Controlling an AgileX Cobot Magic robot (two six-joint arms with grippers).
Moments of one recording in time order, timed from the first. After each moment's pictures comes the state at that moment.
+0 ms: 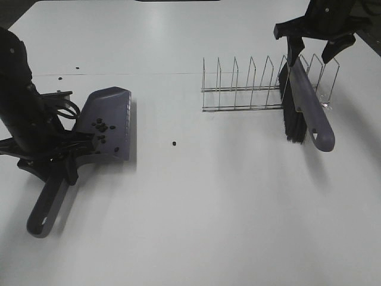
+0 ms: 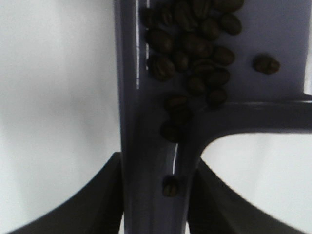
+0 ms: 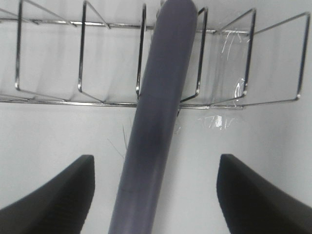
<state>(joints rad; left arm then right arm) -0.26 2.00 -1.19 -0.23 0.89 -0.07 0.08 2.25 -2.05 -0.06 1.15 0.07</state>
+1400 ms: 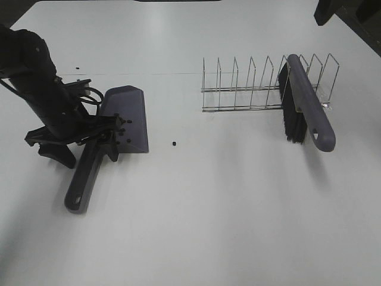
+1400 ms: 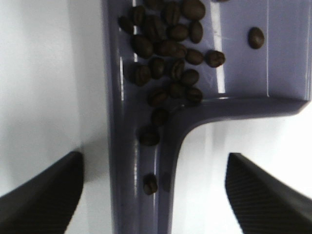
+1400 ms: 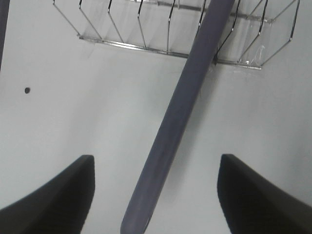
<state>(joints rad) -0.26 2.16 -1.35 -0.35 0.80 -0.02 0.08 1.73 -1.68 0.12 1.22 -0.10</state>
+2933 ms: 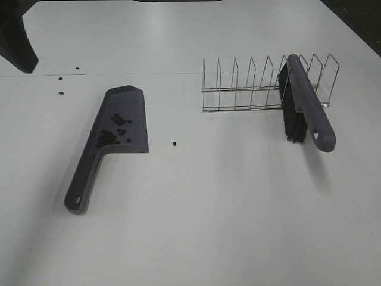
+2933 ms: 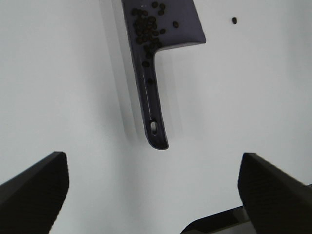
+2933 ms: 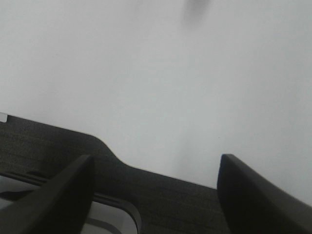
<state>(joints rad) -0.26 1.41 -1.34 -0.17 1.22 -0.02 0.08 0.50 -0.47 0.12 1.09 -0.12</state>
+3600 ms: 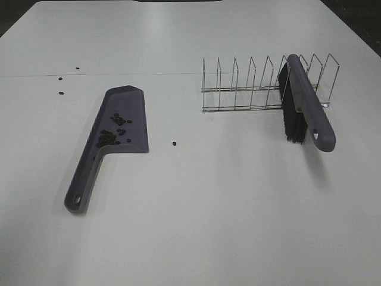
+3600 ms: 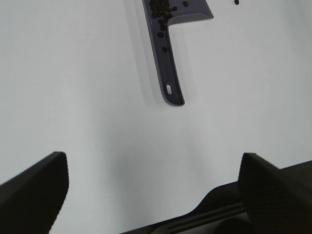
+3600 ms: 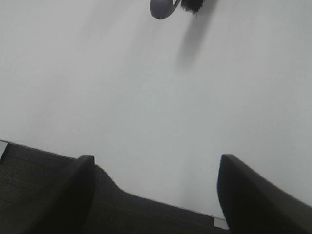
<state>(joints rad) -0.26 0.74 -0.73 -0.12 1.03 -0.02 0.08 0.29 -0.47 0.12 1.10 -0.12</state>
